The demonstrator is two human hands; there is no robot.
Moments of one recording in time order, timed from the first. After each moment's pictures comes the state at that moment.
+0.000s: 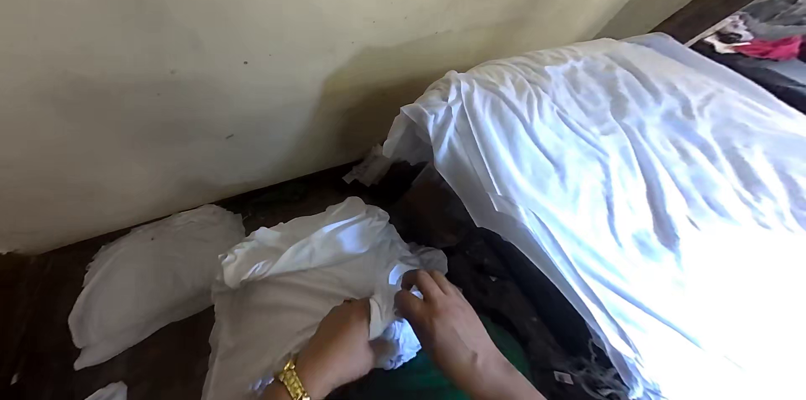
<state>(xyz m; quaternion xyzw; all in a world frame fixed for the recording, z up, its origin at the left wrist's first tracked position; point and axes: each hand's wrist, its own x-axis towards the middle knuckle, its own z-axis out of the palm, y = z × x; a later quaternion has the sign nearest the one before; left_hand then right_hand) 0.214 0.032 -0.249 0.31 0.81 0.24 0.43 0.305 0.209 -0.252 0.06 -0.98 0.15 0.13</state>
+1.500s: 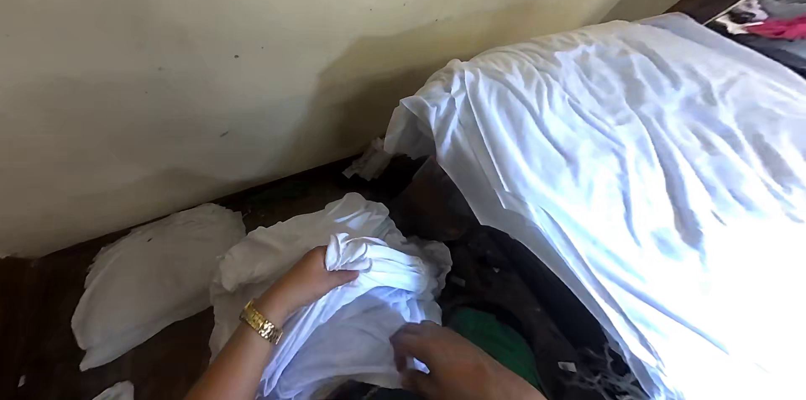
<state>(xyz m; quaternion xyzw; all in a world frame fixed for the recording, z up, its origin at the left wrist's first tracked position) 0.134 0.013 -0.240 0.18 0.75 0.47 0.43 0.314 0.211 -0.242 0.08 -0.87 0.39 -0.29</state>
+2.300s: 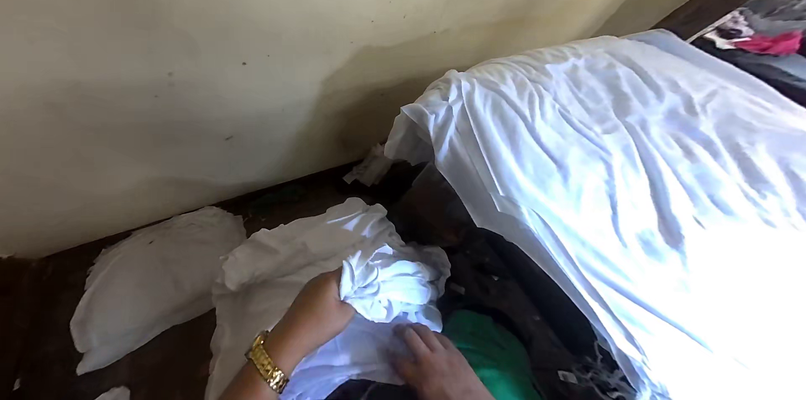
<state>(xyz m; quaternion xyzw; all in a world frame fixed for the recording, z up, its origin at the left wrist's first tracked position) 0.174 0.011 -0.237 0.27 0.83 0.35 0.35 0.353 0.187 -0.271 0.10 -0.98 0.18 -0.07</state>
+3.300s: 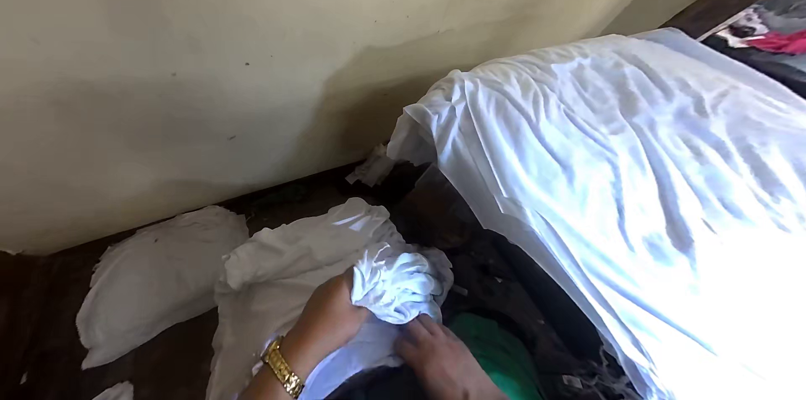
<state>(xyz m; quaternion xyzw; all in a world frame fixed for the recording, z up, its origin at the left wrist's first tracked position) 0.185 0.021 -0.248 0.25 0.83 0.36 0.34 0.340 0.193 -0.277 0.08 -0.98 0.19 -0.04</state>
